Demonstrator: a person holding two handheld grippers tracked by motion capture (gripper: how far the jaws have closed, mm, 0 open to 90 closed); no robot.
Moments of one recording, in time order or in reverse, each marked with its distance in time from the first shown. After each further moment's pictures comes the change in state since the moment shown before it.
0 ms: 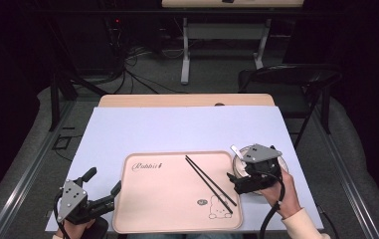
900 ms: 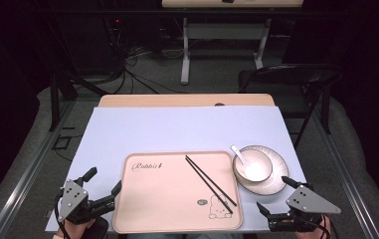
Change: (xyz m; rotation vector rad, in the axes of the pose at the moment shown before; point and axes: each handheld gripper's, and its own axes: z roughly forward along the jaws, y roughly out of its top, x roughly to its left) left arm -0.001 0.000 0.001 0.002 0.003 -0.001; right arm 0.011 -0.102 -0.066 -0.219 -0.039 0.068
